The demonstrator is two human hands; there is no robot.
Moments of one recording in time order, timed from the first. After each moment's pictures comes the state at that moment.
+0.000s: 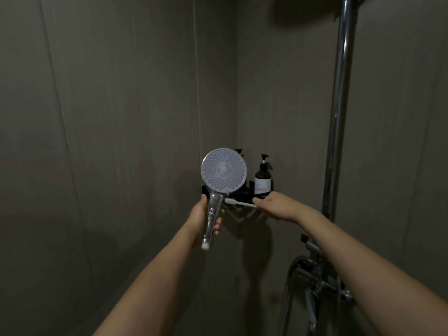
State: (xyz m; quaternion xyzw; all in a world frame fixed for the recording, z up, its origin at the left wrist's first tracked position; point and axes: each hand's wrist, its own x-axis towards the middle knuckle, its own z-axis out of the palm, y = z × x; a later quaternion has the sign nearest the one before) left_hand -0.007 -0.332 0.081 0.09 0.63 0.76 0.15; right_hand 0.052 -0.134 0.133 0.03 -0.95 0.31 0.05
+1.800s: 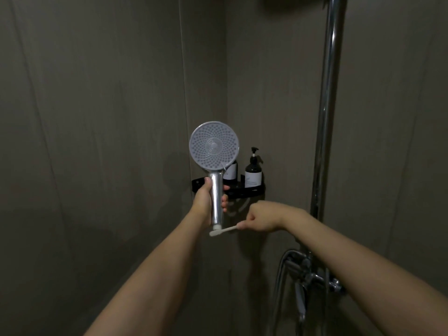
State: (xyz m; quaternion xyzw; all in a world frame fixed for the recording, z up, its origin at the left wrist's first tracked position) left_hand -0.011 -0.282 0.098 0.12 0.57 0.80 0.11; right_hand 0.065 -0.135 0.121 0.12 -0.99 0.06 -0.04
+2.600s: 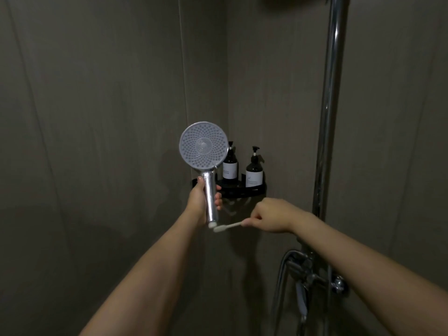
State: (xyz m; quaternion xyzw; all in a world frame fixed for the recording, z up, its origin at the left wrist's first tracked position) left_hand -0.025 -0.289 0.097 0.10 0.54 0.83 0.10; right_hand 0.063 -0.119 0.114 0.13 -0.99 -0.01 0.04
